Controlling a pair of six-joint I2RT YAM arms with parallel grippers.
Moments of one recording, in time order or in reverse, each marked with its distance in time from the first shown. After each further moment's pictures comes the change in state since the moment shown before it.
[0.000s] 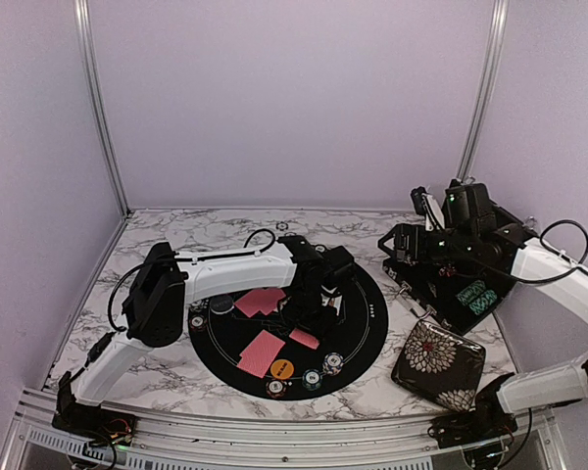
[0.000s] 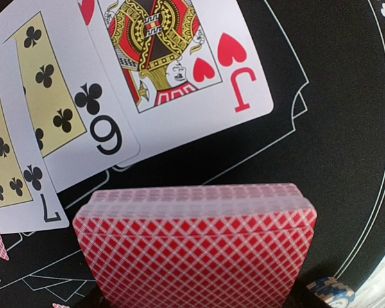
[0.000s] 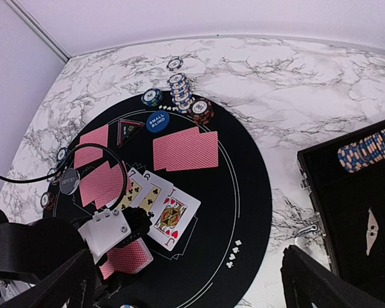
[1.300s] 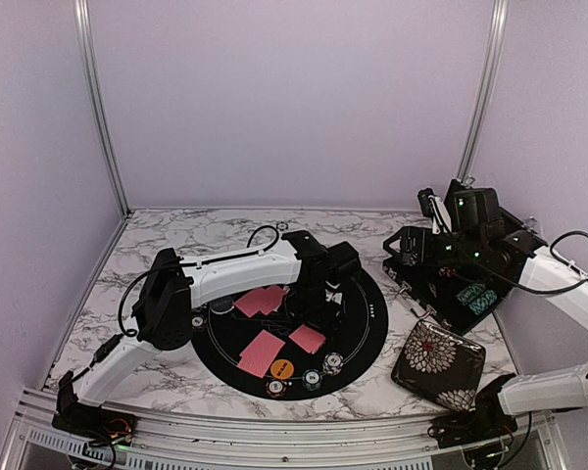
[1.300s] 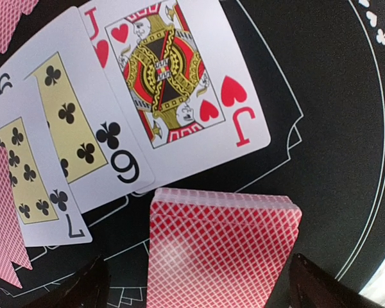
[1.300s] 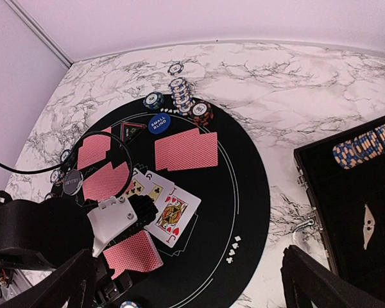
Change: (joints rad) left arm 0.010 0.082 0.174 -0.100 -0.039 0.028; right arm 0.000 -0.075 -0.042 0.000 0.007 0.010
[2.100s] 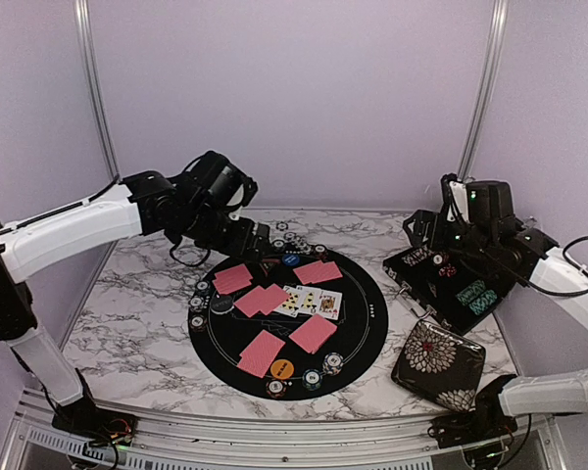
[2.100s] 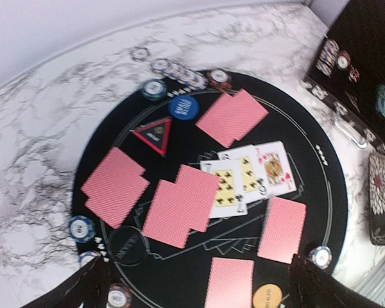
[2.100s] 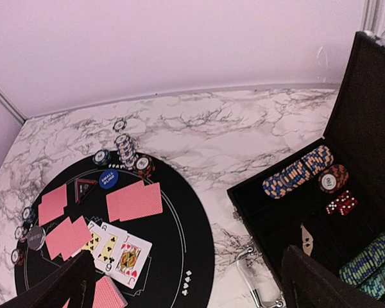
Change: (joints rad) left arm 0.158 -0.882 -0.790 0.437 -0.142 0.070; right arm 0.000 -0.042 0.031 0.006 0.269 0.016
